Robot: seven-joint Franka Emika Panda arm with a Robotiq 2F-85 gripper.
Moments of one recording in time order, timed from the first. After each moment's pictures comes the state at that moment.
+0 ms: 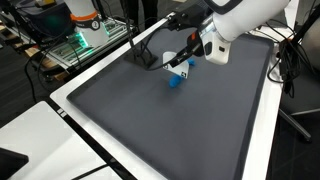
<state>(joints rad) 0.03 0.79 -0.03 -1.32 -0.06 1.45 0.06</state>
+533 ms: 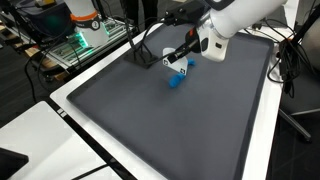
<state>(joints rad) 0.02 0.75 -0.03 -1.37 -0.02 1.45 0.10</state>
